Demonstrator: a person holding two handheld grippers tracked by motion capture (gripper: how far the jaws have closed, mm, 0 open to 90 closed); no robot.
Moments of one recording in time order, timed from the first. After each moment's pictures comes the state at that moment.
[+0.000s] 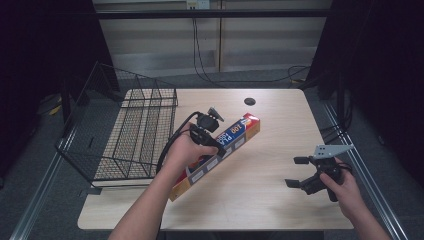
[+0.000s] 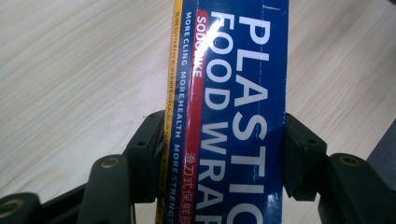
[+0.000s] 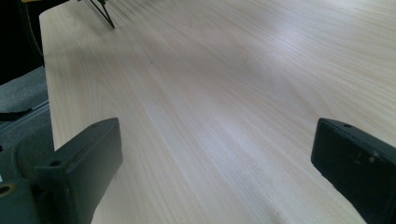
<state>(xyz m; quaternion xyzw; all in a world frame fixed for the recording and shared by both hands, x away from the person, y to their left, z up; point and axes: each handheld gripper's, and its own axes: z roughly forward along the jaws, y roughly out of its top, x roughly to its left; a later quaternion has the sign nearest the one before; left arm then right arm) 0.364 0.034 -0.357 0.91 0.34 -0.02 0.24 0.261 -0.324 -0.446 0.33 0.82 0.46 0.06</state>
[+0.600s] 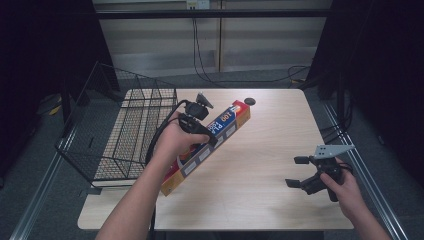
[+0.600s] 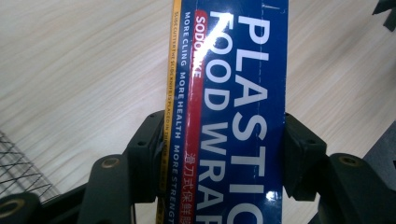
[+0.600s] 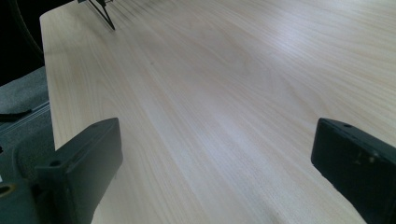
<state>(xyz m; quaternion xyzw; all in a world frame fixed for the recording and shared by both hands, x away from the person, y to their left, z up) 0.373 0.055 -0.323 0.89 0.38 0.00 0.24 0.260 -0.325 -0.445 0.33 0.82 0.46 0.07</state>
